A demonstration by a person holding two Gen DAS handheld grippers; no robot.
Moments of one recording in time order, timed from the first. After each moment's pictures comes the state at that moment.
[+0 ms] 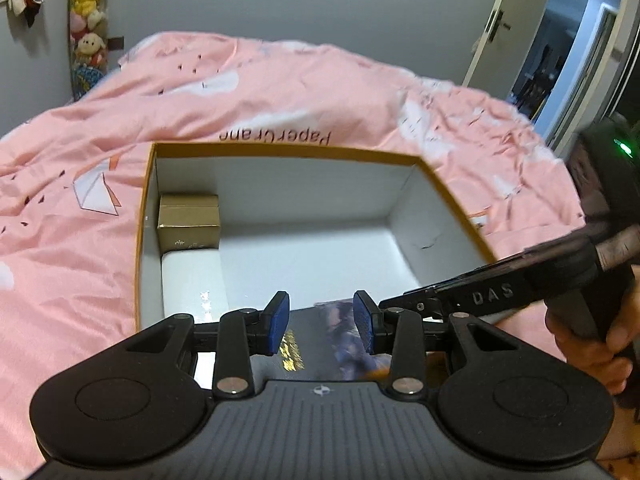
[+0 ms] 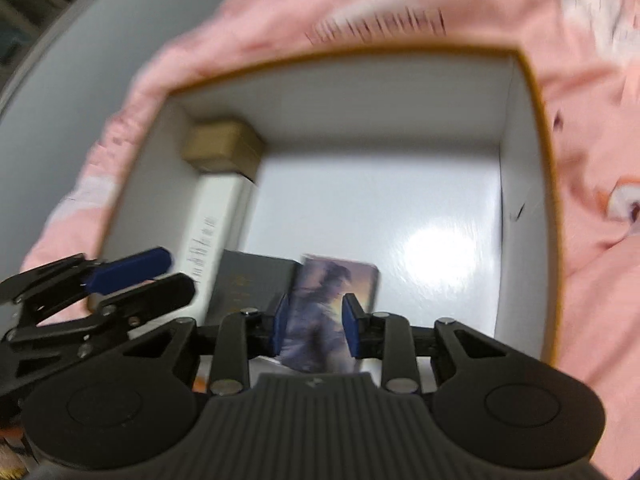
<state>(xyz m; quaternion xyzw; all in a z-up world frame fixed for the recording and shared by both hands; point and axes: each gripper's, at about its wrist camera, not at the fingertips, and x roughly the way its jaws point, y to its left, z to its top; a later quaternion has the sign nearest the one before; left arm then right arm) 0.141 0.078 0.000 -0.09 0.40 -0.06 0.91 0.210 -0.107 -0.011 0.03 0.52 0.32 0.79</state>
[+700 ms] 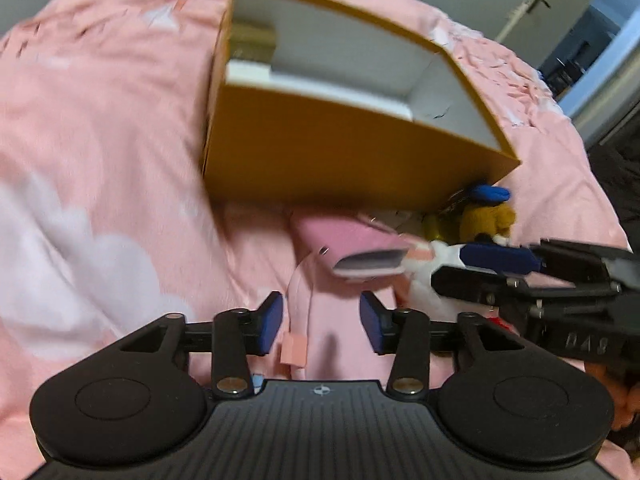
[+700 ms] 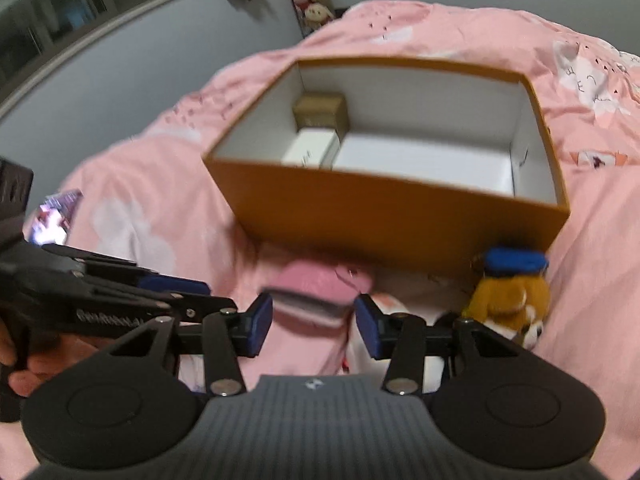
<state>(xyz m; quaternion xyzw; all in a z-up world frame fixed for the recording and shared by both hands) 0.045 0.099 -0.056 -0.16 0.50 -0.04 0.85 0.042 -0.100 -0.030 -0.04 0.44 0.34 0.83</state>
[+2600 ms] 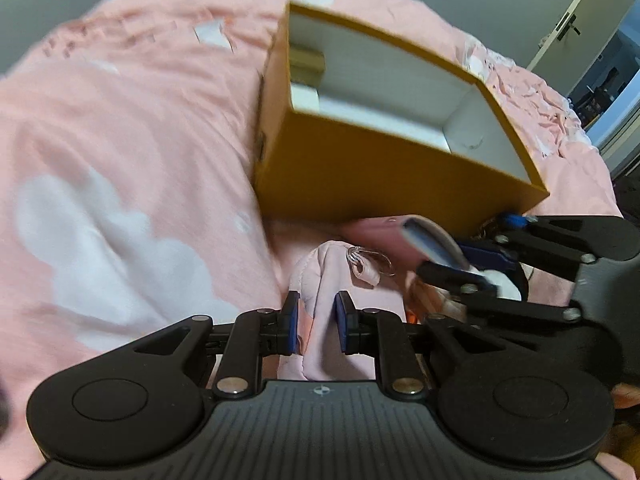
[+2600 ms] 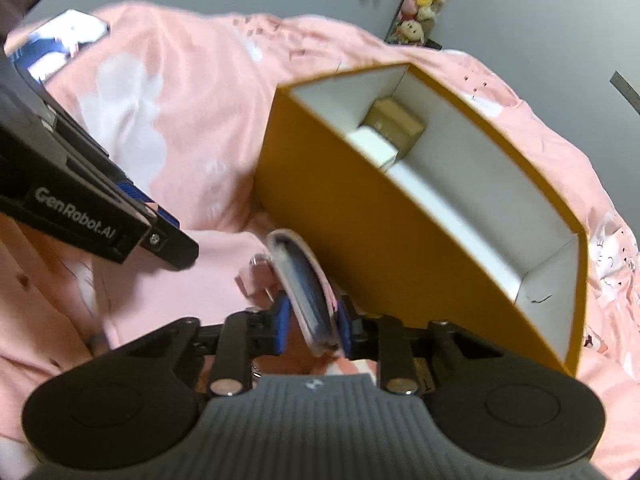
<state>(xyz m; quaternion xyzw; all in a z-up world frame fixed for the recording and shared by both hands) 0.027 0.116 -0.033 -0.16 0.47 0.02 0.87 0.027 -0.041 -0.036 -0.30 0.32 0.39 0.81</state>
